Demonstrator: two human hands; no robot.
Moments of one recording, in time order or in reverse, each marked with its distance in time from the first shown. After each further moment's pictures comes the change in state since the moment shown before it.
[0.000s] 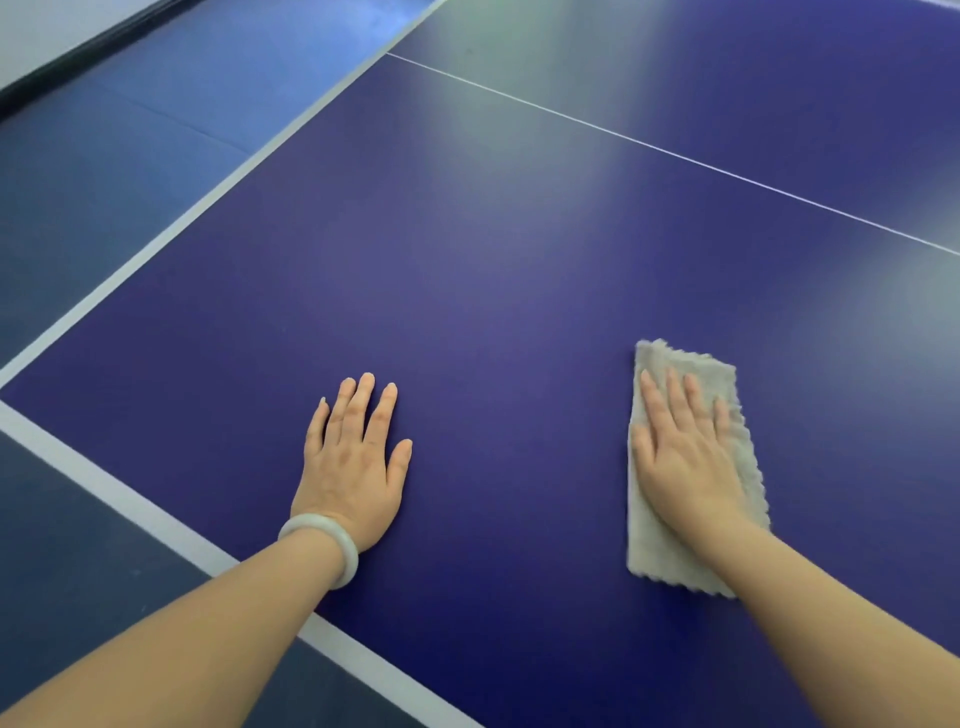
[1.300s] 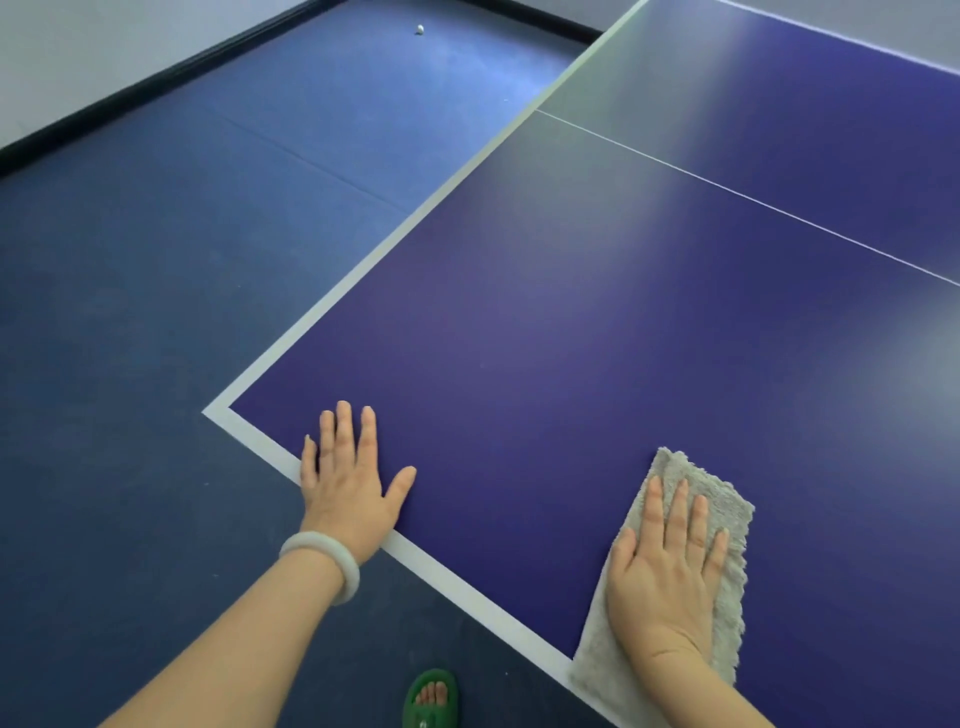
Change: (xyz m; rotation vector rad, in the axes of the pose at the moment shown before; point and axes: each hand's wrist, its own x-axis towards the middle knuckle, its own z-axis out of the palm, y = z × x) left_hand -0.008 -0.215 -0.016 -0.179 -0.126 -0.241; right_hand -0.090 -0.244 0.049 0.005 0.062 0.240
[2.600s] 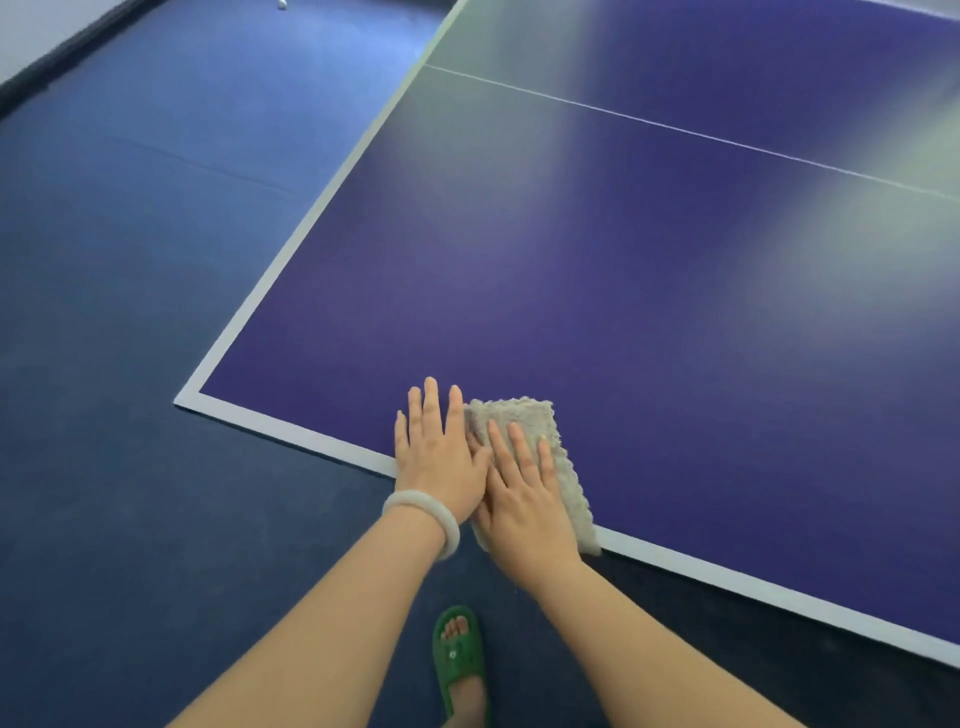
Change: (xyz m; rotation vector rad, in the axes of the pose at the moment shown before) left_hand -0.080 0.076 -0.011 0.022 -0.169 0.352; right_hand -0.097 -0.081 0.003 -0.010 -0.096 -0.429
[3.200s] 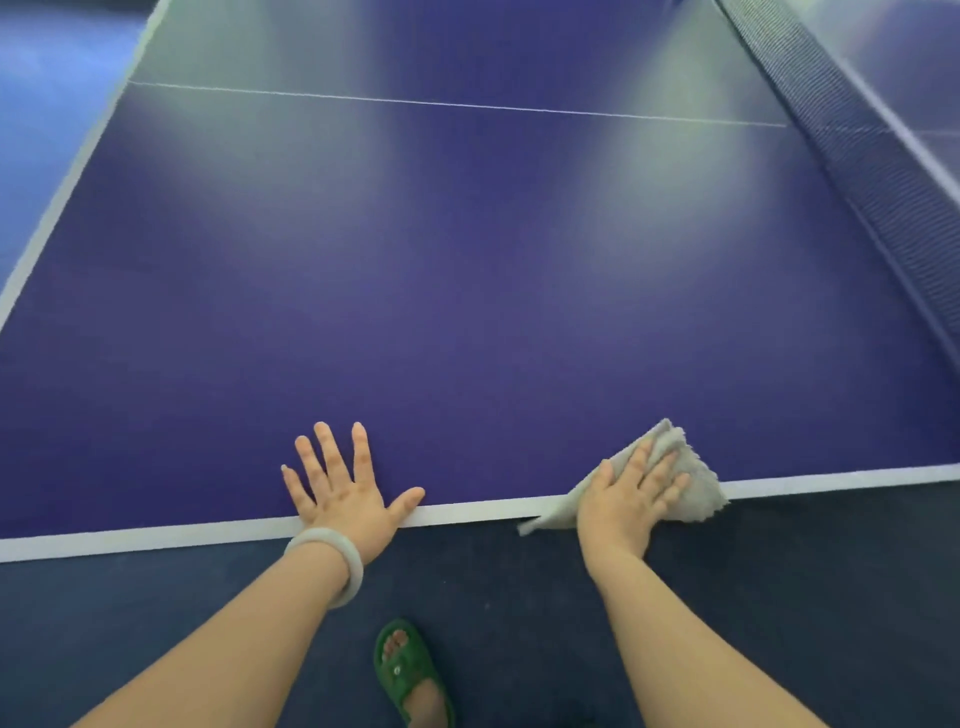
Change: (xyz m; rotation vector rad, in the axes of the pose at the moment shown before) left_hand -0.011 0.088 0.063 0.268 -0.216 0.066; right_hand -0.141 0.189 -0.014 0.402 0.303 1.320
